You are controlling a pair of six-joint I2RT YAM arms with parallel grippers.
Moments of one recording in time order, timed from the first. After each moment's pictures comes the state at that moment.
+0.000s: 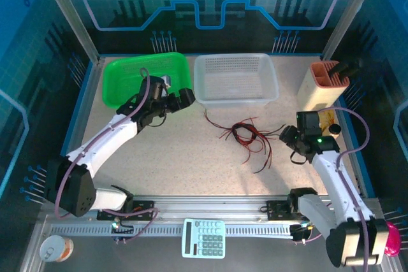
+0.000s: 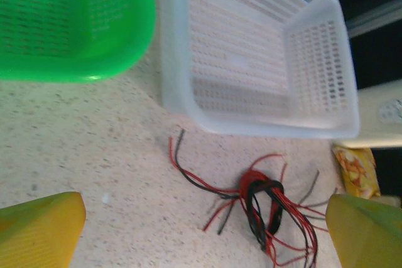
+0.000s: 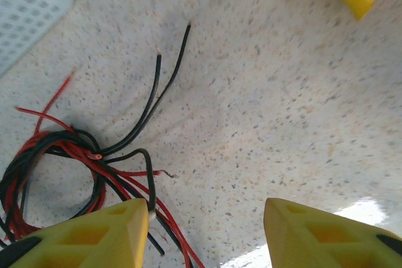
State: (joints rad) left arm -0.38 1.35 1.02 -0.32 0.18 -0.75; right arm 0.04 0.92 0.68 -0.79 0.06 0.68
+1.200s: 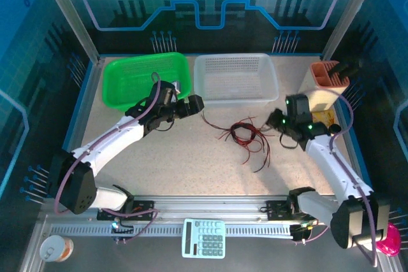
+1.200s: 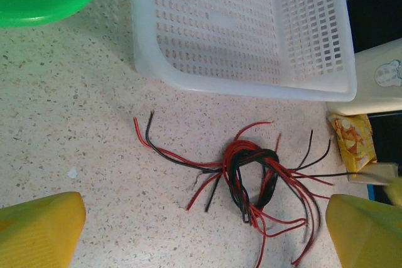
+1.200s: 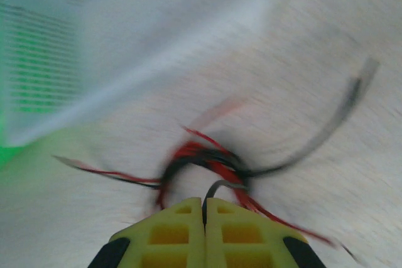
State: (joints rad) left arm -0.47 1.37 1.01 -0.32 0.18 -0.77; right arm 0.19 1.08 0.89 -0.57 -0.11 0.65
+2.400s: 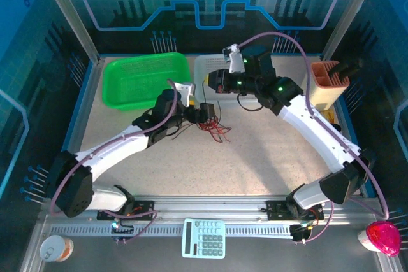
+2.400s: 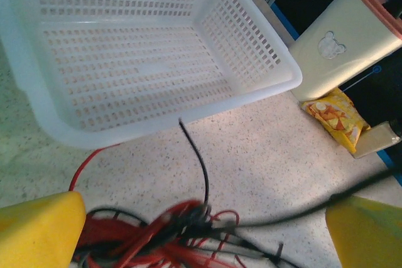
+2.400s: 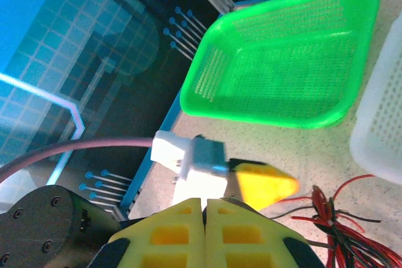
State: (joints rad) left arm -0.59 1.37 0.90 0.03 0.10 -0.47; right arm 0.61 1.47 1.57 -0.55 -0.37 0.61
